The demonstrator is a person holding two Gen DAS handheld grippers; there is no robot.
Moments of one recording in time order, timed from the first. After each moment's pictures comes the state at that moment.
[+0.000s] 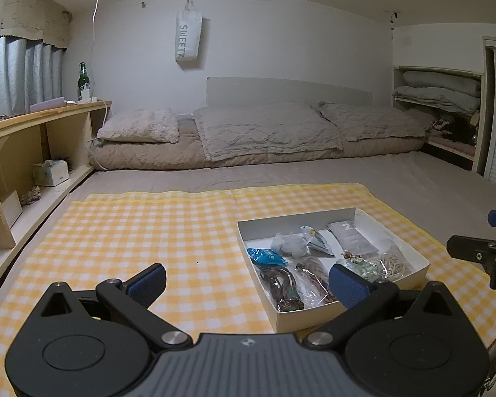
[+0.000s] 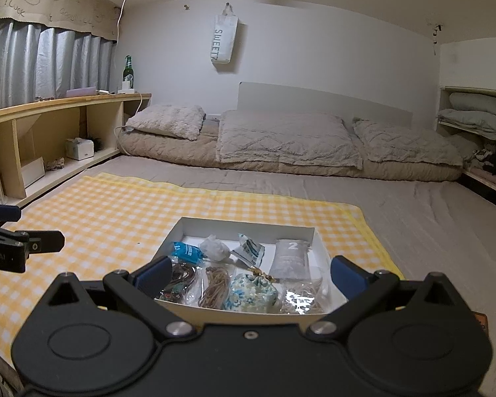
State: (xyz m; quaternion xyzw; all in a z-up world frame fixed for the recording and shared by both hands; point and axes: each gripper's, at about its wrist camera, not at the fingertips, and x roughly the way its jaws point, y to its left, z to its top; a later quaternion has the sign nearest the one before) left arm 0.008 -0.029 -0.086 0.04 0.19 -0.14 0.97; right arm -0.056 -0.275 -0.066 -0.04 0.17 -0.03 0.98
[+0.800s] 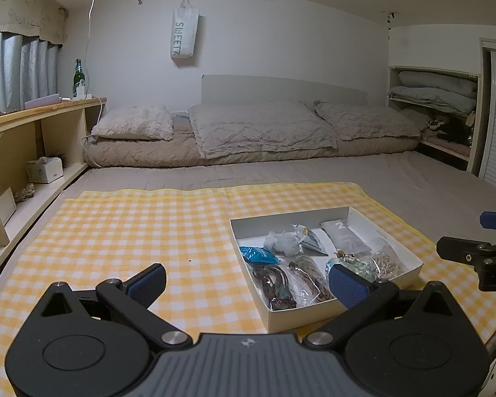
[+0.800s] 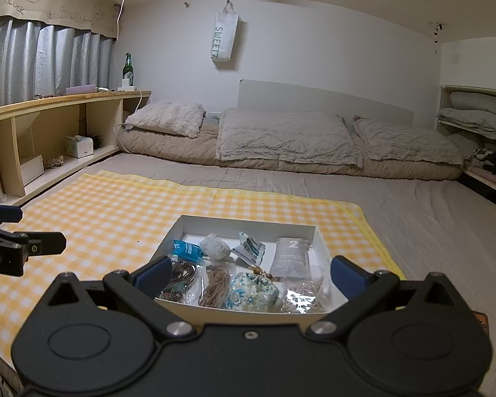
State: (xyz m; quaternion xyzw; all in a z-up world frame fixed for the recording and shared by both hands) left arm 0.007 -0.032 -0.086 0.03 0.19 -0.15 0.97; right arm -0.052 -0.275 -0.066 -0.04 0.17 -0.03 0.98
